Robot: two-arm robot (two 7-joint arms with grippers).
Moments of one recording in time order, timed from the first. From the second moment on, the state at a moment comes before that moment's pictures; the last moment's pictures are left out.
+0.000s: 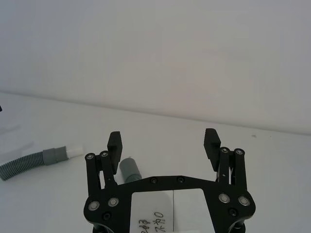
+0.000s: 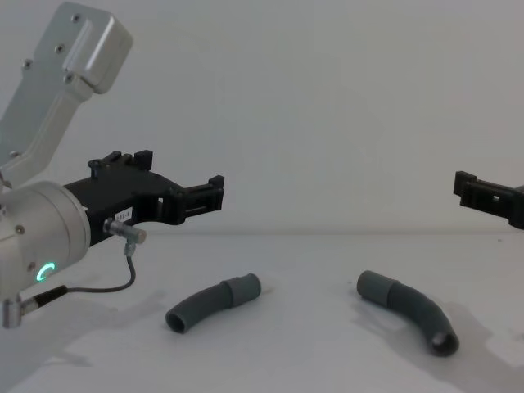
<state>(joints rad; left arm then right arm) -0.24 0.38 0.45 -1.63 -0.20 0.01 -0.01 -0.01 0.34 -0.23 -1.77 0.29 0.03 0.07</state>
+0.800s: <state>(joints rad) -0.25 0.42 0.45 -1.63 -0.21 0.09 -0.06 -0.01 0.34 -0.23 -1.77 0.29 0.03 0.07</state>
